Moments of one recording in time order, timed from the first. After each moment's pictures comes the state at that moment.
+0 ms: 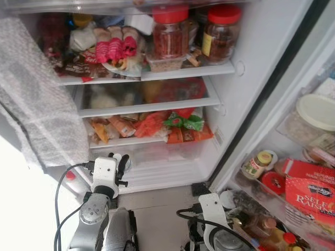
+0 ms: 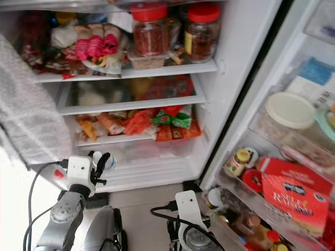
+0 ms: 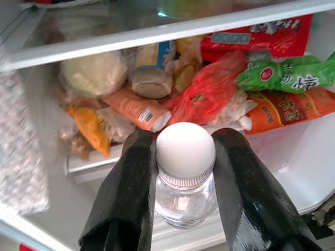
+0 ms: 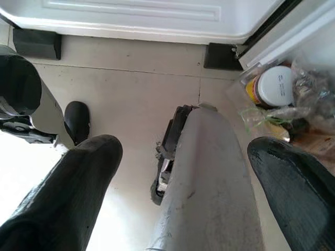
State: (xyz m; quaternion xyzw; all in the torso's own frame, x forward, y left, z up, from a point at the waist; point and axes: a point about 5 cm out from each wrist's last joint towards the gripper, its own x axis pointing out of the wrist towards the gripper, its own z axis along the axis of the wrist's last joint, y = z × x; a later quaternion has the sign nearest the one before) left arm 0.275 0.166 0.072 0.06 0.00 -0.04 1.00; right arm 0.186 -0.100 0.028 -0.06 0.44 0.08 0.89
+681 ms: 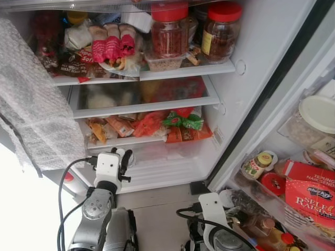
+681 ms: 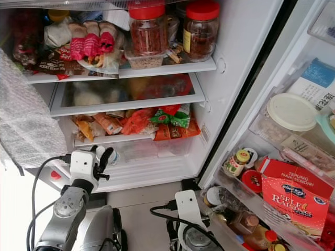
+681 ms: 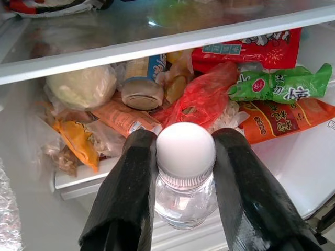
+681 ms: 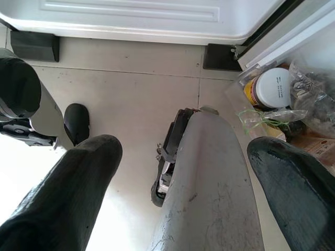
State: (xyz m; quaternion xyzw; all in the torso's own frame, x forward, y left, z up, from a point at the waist) left arm 0.282 0.159 0.080 0.06 -0.02 -0.05 1.00; right arm 0.187 -0.101 0.029 -0.06 0.44 0.08 0.89
